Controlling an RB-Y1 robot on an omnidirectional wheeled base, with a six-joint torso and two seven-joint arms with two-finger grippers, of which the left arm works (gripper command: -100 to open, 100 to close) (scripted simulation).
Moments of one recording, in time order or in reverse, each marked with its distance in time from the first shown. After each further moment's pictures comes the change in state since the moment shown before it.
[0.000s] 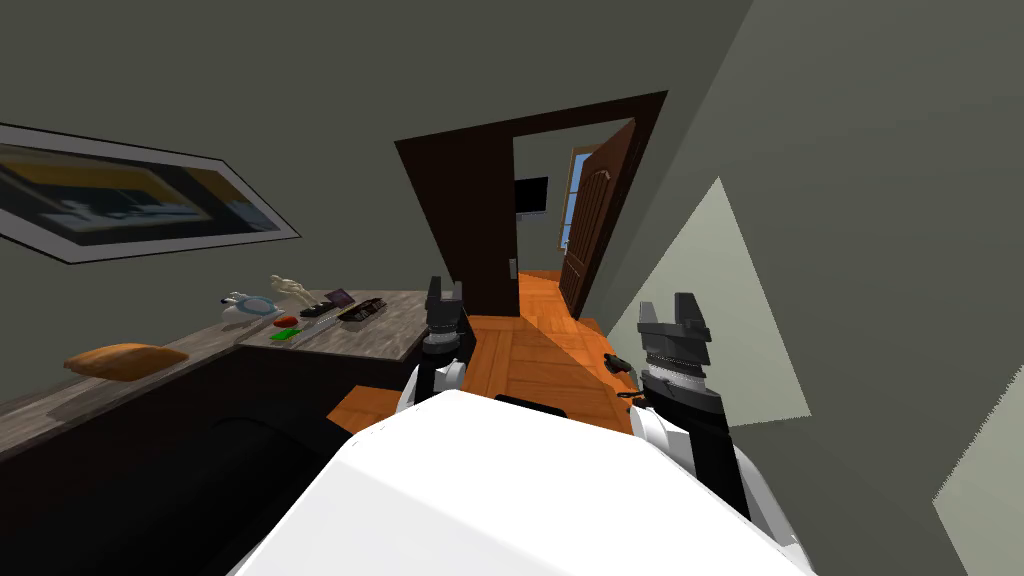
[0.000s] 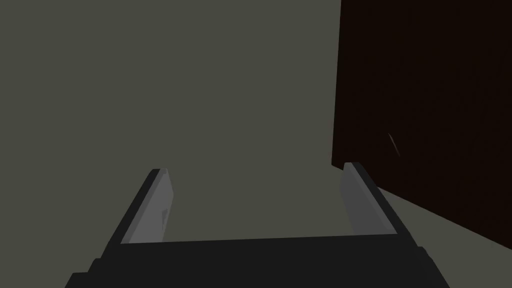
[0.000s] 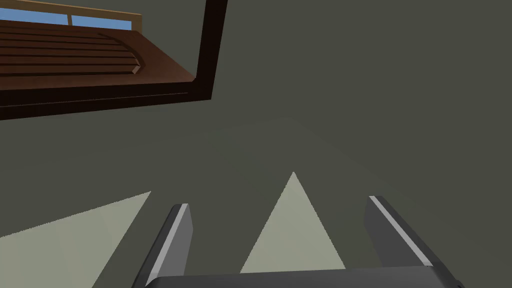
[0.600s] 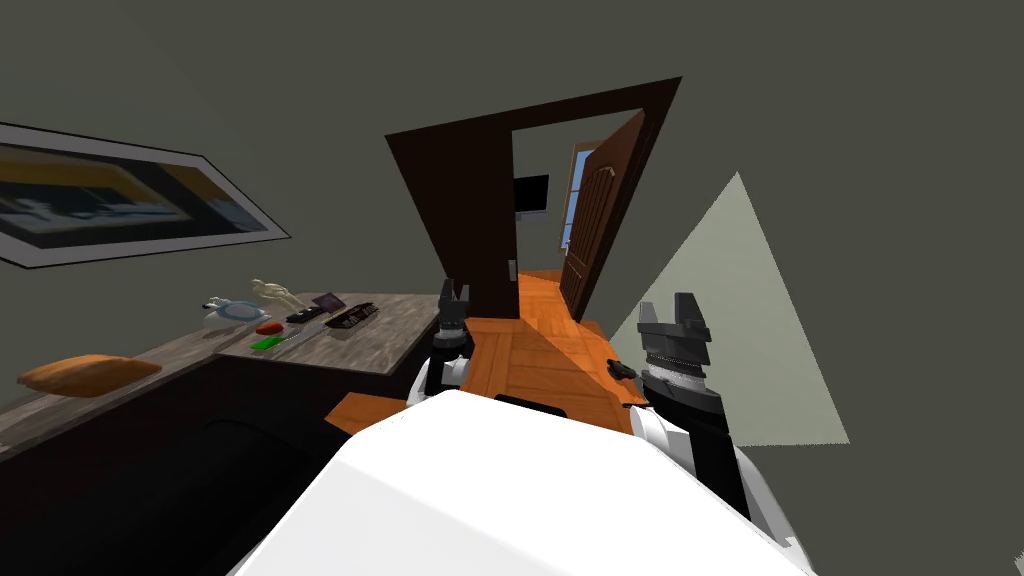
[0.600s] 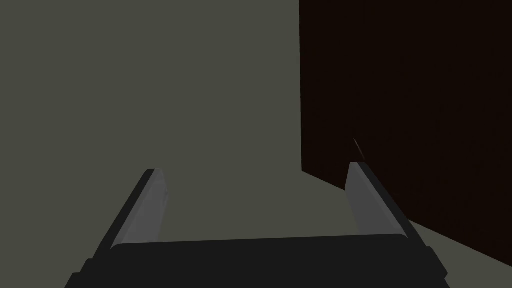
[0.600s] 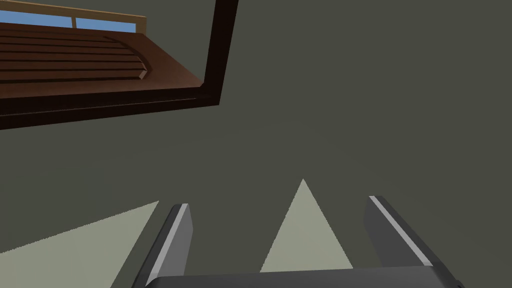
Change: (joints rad) arm -0.075 0.016 0.012 0.129 0.014 0.008 -0.023
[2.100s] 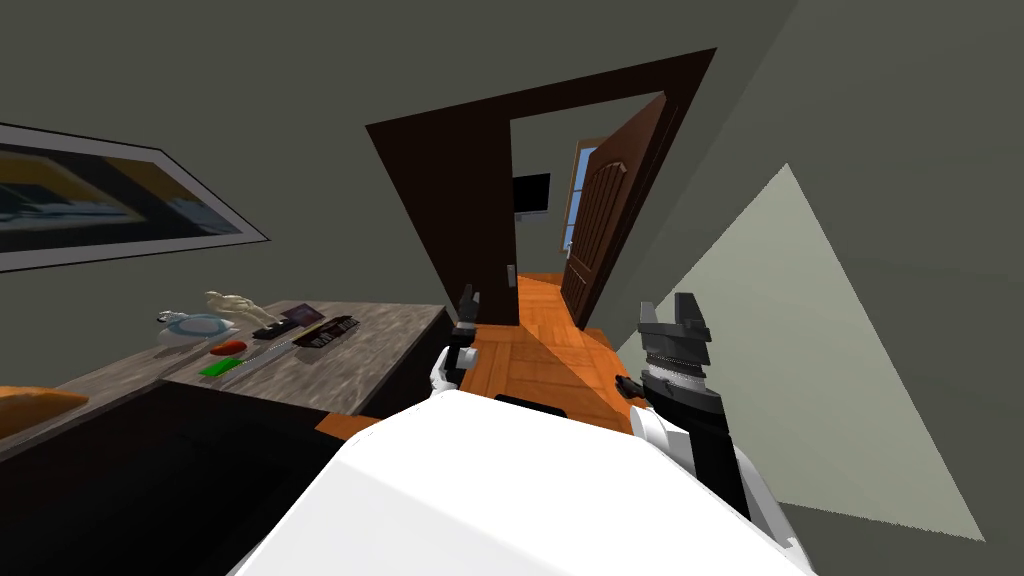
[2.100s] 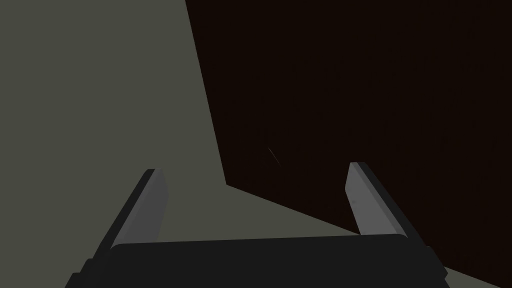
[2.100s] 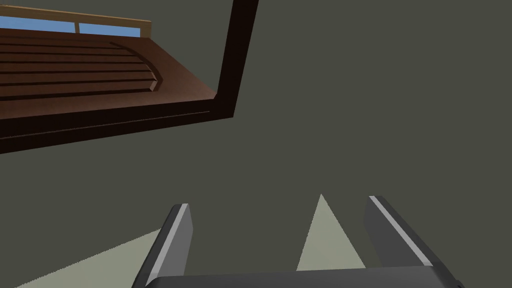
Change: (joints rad) arm -0.220 0.033 0.053 0.386 0.055 0.030 -0.059
